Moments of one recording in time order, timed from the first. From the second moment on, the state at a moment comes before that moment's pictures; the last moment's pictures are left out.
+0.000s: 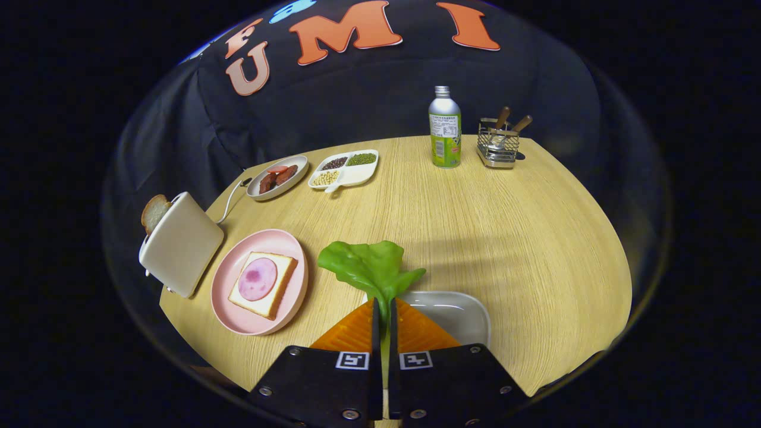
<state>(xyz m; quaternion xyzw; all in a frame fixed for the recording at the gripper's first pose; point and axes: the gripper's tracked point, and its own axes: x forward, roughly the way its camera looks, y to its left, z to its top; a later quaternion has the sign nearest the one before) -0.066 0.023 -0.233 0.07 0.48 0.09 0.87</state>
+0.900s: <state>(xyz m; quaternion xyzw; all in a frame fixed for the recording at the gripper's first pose) -0.039 0.139 -0.197 0.05 0.44 0.20 0.87</state>
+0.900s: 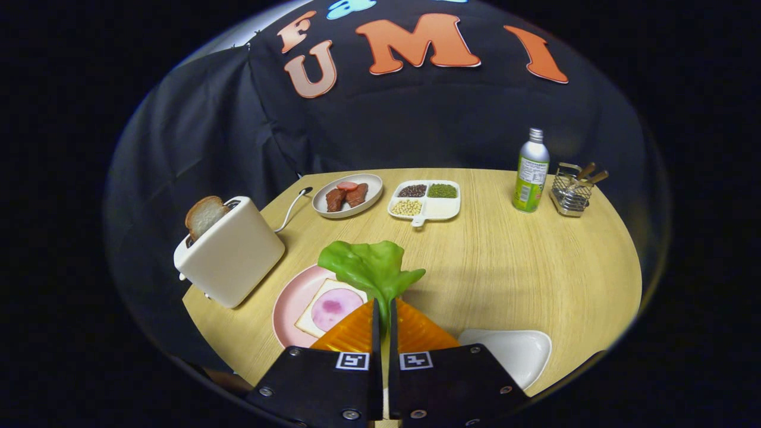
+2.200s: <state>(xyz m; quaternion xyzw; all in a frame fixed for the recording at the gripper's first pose) -0.059 0.227 -0.249 0.02 0.53 0.26 0.81</state>
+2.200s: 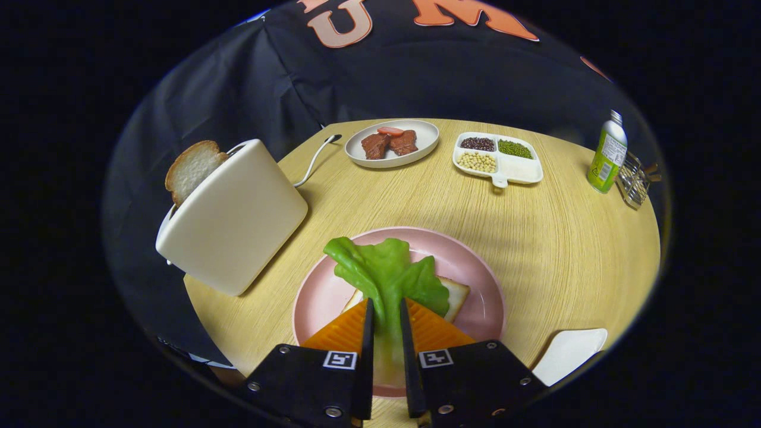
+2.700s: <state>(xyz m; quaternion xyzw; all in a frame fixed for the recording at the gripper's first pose) -0.031 0.268 -0.172 0.01 0.47 0.27 0.84</state>
